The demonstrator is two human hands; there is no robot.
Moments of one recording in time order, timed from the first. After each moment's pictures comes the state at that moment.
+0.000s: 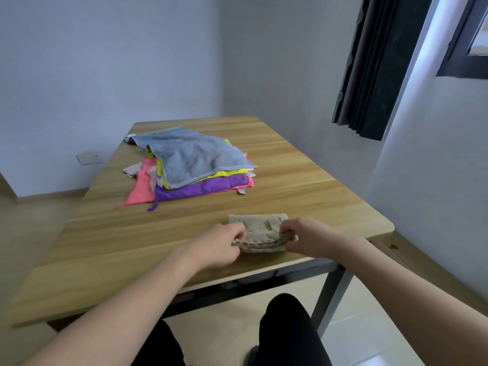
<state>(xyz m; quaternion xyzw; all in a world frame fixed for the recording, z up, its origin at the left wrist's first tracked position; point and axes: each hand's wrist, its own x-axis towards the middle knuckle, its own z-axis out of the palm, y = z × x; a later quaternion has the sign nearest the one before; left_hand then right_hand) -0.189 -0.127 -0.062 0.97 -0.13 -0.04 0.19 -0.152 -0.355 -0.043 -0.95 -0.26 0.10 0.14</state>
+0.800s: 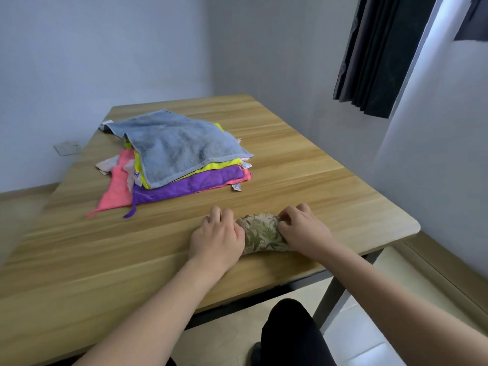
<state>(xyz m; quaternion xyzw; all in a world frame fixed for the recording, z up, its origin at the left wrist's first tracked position) -0.131 -0.146 -0.103 0.99 0.04 0.11 0.07 -0.093 -0.326 -0.088 -0.97 -0.07 0.05 0.24</state>
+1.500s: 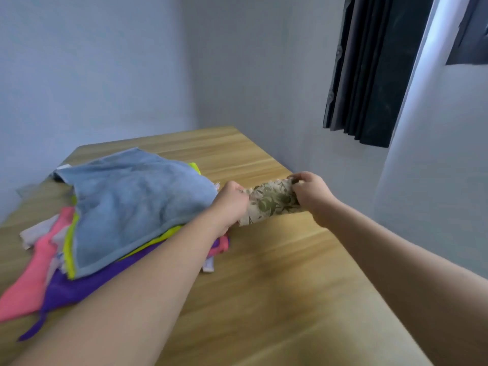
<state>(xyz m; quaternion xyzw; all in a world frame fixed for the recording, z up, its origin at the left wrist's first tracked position) 0.111 -0.194 -0.037 0.87 0.07 0.02 0.48 0.132 -0.361 -0.034 -0.83 0.07 -0.05 0.55</state>
